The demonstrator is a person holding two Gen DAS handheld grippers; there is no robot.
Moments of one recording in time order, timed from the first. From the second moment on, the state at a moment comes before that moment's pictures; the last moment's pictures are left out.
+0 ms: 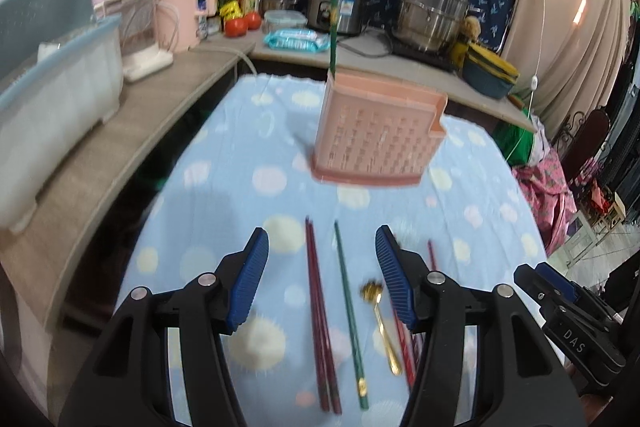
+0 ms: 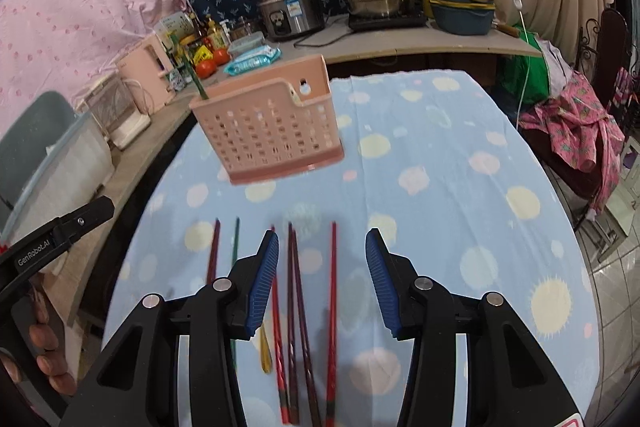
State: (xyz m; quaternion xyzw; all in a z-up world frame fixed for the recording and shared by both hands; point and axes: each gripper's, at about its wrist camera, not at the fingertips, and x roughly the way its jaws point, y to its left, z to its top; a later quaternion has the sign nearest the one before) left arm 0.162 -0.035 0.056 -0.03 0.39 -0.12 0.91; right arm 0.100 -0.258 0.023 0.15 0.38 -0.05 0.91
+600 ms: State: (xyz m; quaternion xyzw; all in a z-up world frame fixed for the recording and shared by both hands) left arm 0.113 -0.019 -0.038 -0.01 0.46 -0.10 0.88; right arm 0.055 -0.239 -0.065 0.13 0.46 -0.06 0.88
